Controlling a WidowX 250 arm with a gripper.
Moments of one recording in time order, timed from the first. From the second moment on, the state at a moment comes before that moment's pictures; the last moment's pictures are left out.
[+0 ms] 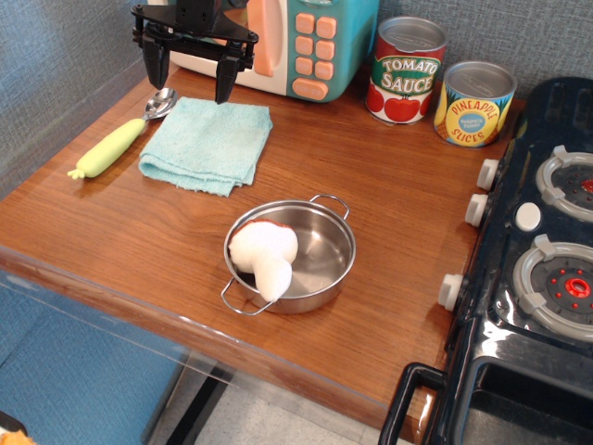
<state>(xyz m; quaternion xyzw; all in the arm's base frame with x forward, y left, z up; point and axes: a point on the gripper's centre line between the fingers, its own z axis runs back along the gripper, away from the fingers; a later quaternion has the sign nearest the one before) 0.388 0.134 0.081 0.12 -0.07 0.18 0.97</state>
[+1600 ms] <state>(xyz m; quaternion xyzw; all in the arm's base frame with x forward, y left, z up) 0.327 0.218 0.020 0.05 -0.02 0.08 1.00</state>
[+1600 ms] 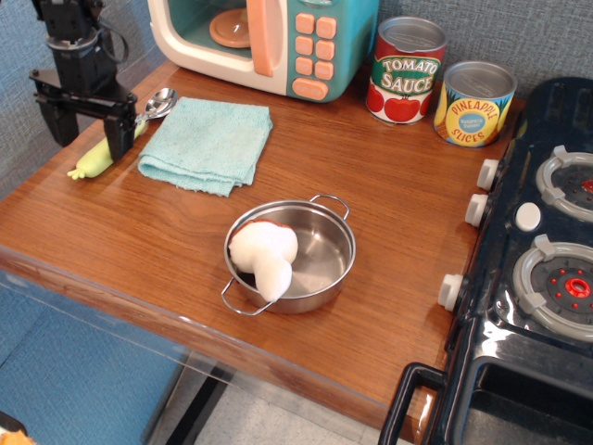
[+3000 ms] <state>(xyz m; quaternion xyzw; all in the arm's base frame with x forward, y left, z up) 0.341 0.113 0.072 0.04 -0.07 0.08 0.99</state>
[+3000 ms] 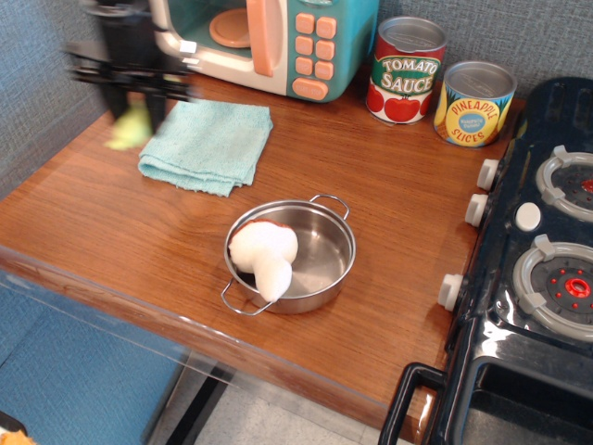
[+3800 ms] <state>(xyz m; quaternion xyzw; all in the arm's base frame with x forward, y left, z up) 0.367 0.034 0.025 0.04 -0.03 0.07 1.00</state>
